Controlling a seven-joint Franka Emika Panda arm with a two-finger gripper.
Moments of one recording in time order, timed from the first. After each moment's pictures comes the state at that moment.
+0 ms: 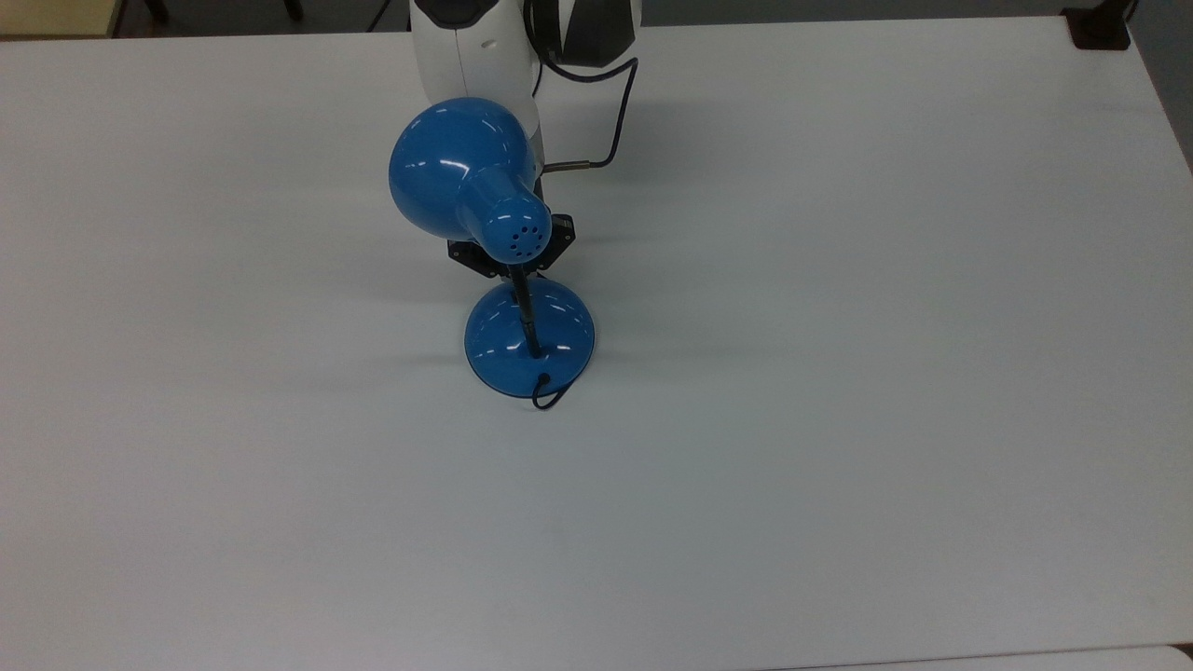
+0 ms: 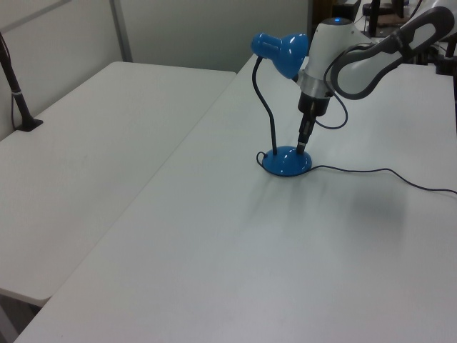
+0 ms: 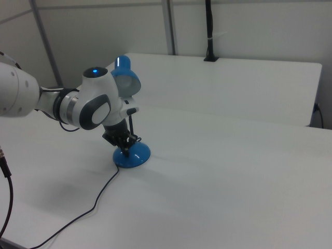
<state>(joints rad) -0.02 0.25 0.07 -2.03 0.07 2.47 -0.18</state>
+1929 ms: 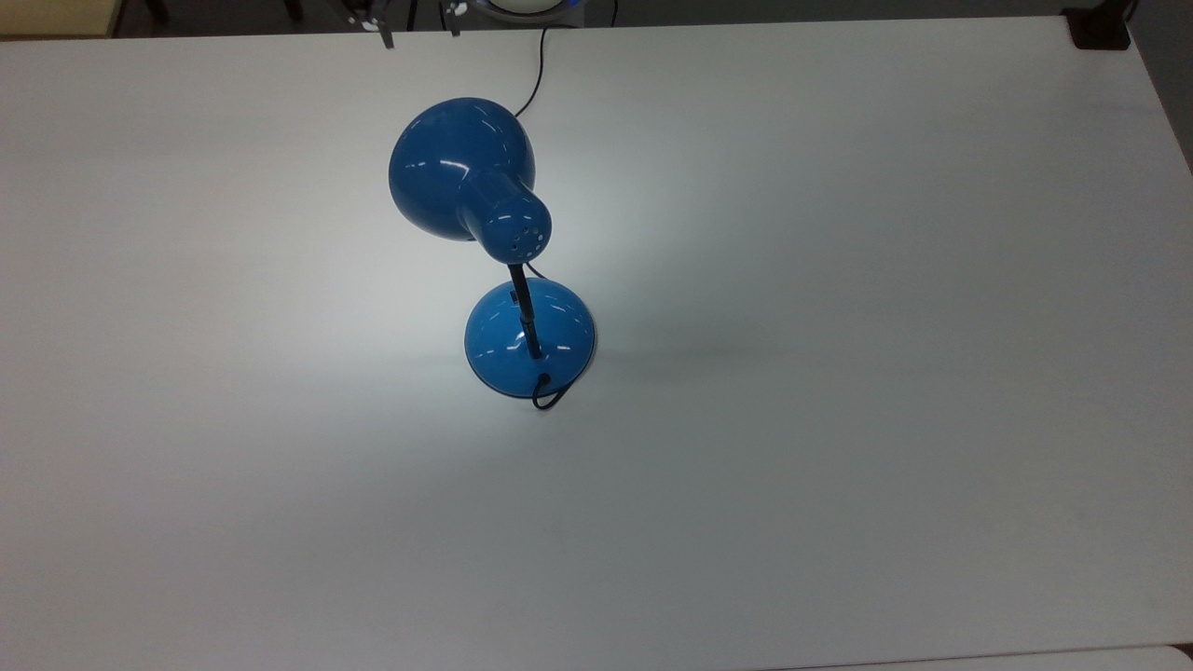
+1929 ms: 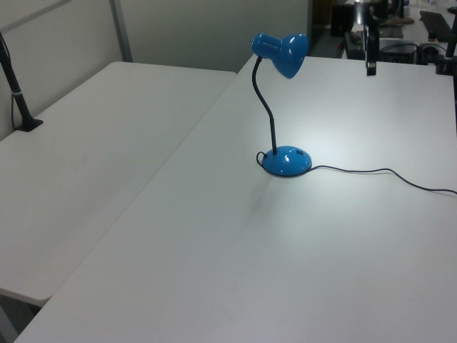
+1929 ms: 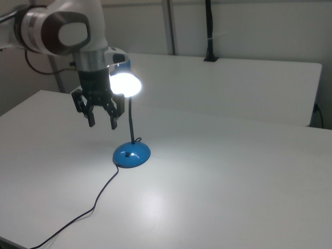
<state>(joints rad) -0.13 -0.11 0.03 -1.83 0.00 1.62 -0.34</state>
